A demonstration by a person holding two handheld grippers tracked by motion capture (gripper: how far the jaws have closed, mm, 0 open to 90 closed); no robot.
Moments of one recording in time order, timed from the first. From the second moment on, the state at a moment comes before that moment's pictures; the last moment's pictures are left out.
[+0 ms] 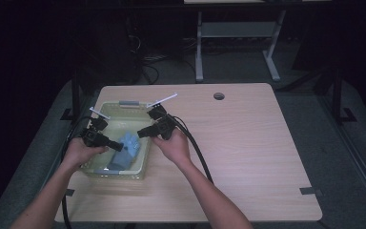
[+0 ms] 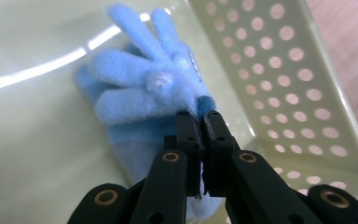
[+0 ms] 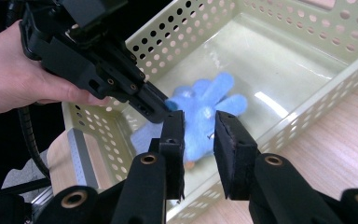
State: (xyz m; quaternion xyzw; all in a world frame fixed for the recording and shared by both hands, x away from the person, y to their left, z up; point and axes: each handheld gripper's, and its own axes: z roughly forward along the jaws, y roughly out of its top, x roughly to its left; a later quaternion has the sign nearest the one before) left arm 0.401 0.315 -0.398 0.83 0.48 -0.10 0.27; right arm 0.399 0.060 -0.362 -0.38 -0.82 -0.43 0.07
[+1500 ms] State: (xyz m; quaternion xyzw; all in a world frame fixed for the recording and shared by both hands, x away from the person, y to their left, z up) left arm 0.386 0.264 -0.366 0.84 0.44 -0.03 0.32; right arm 0.387 -0.079 -0.365 -0.45 -0.77 -0.45 0.03
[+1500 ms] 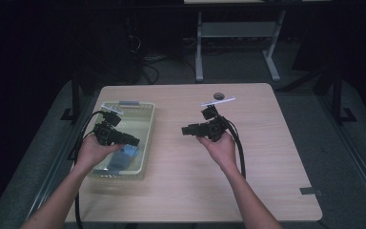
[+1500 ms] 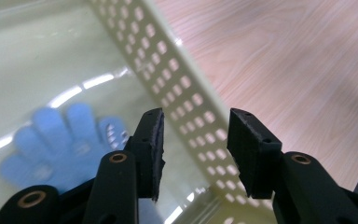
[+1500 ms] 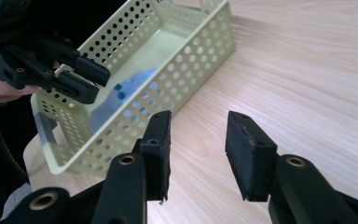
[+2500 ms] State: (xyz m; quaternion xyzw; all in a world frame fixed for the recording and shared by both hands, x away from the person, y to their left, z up) left arm 0.378 0.199 -0.347 0.82 0.40 -0.05 0.40; right arm 0.371 -0.156 -0.372 -0.48 -0.74 -0.46 0.02
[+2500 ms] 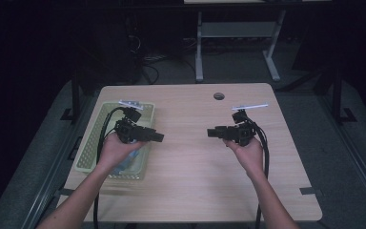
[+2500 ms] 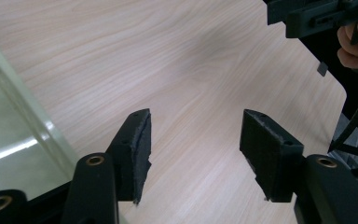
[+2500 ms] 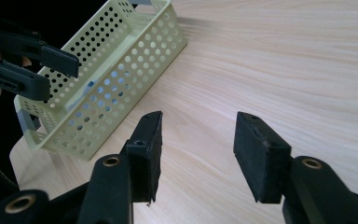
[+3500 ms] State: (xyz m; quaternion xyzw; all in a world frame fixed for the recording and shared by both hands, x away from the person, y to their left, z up) left arm 0.373 0.156 -0.352 0.81 0.39 -0.05 0.43; right arm 0.361 -0.201 -0.378 -0.51 -0.73 -0.46 0.00
